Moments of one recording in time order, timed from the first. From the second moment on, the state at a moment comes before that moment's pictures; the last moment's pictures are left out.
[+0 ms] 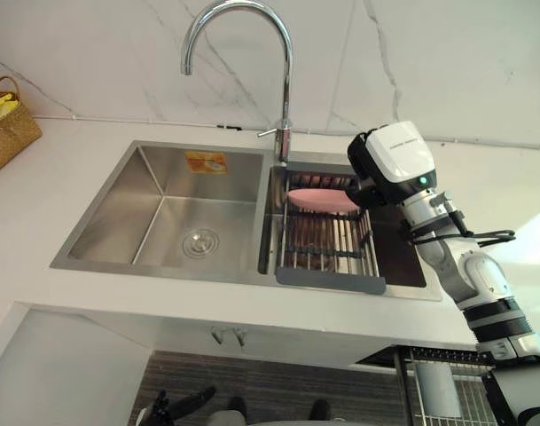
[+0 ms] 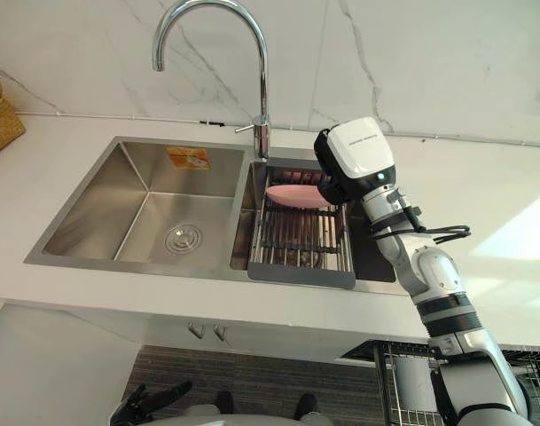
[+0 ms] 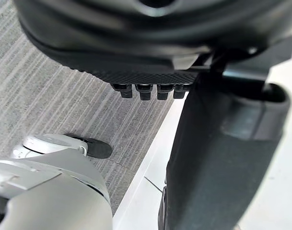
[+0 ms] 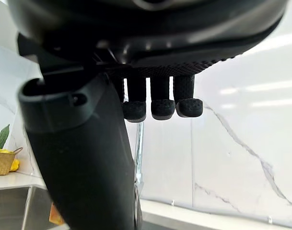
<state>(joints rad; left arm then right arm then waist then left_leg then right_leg) 0.25 0.14 0.20 0.82 -0.28 0.07 0.06 -0.44 -0.64 0.16 0.19 -0.92 -0.24 -0.24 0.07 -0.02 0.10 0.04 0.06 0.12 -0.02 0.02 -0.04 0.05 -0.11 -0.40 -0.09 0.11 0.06</state>
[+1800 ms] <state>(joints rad) 0.26 0.13 0.19 0.75 -0.32 0.18 0.12 -0.32 -0.47 0.22 0.31 -0.83 -0.02 0.00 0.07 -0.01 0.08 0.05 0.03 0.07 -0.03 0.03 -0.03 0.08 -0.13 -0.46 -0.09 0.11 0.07</state>
